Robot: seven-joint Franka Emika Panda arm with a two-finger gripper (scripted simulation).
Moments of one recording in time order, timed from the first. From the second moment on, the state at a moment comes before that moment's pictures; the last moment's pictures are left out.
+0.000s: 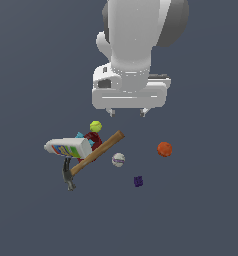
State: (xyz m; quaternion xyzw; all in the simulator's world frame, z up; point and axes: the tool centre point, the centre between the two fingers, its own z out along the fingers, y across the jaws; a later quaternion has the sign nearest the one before) arm 0.011 0.028 0.312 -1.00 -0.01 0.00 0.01
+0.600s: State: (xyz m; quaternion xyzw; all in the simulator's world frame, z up) arm 0.054 0.040 0.262 -1.00 -0.03 0.00 0.00
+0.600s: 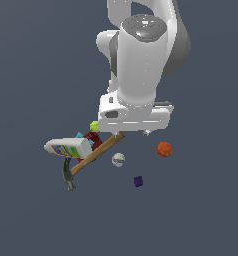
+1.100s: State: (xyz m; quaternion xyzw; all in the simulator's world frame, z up) arm 0.102 0.060 0.178 -1.00 -0.06 0.00 0.00
